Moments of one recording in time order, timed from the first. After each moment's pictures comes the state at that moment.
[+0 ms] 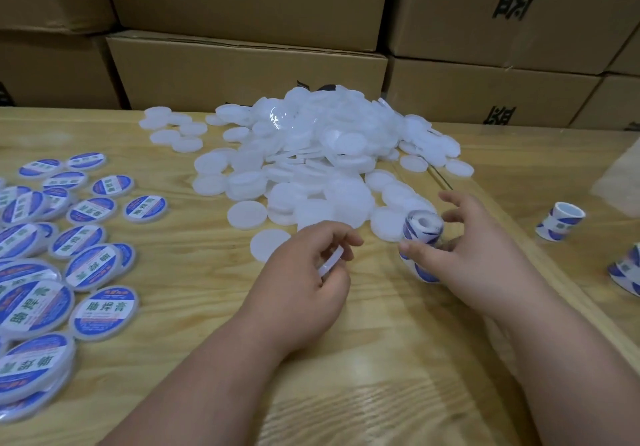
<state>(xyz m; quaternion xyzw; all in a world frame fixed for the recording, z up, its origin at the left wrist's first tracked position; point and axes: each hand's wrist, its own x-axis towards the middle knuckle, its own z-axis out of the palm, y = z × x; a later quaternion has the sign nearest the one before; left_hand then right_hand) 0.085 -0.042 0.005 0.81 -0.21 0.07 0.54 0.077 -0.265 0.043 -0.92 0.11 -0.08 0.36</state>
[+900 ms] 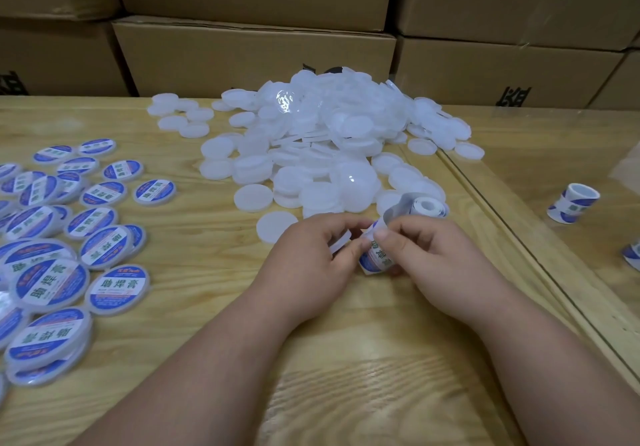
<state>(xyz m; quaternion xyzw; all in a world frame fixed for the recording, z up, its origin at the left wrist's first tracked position) 0.095 -0.047 0.001 0.85 -0.18 0.03 0.49 0.067 -0.230 0.027 -0.86 -0.07 -0.01 0.51</state>
